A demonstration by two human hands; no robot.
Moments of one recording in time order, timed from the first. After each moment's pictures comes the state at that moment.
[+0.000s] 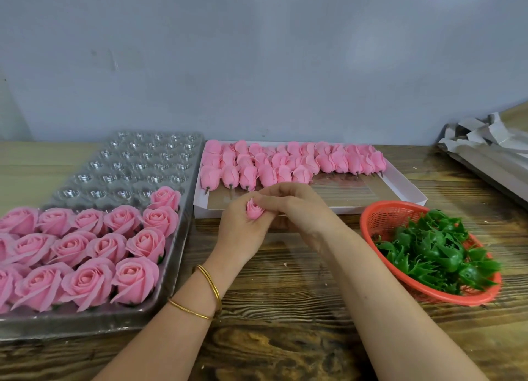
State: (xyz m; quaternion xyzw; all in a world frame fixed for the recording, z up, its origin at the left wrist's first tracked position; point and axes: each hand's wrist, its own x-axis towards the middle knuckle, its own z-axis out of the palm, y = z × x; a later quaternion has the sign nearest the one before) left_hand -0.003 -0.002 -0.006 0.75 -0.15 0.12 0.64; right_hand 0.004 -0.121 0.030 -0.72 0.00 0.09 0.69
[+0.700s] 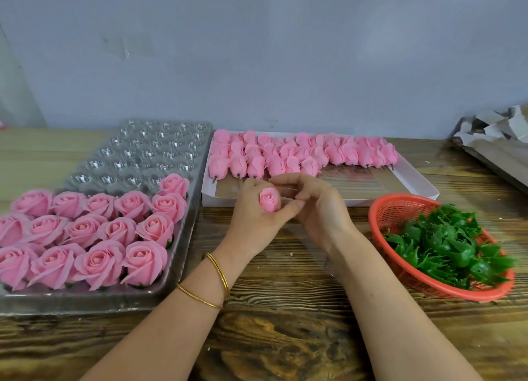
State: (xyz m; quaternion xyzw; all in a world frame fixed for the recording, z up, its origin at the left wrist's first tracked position) left_hand -0.010 -0.009 -0.001 0.76 -0.09 0.13 0.63; right_hand 0.002 -0.131 0.013 -0.55 -0.04 0.11 0.82
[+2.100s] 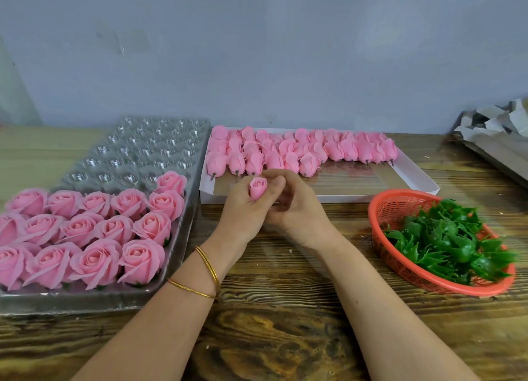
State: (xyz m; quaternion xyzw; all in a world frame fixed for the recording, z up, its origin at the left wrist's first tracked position) left_hand -0.001 -0.001 -0.006 0.68 -0.09 0.05 0.73; right_hand -0.006 -0.114 -0.002 -0.72 -0.12 0.01 0.69
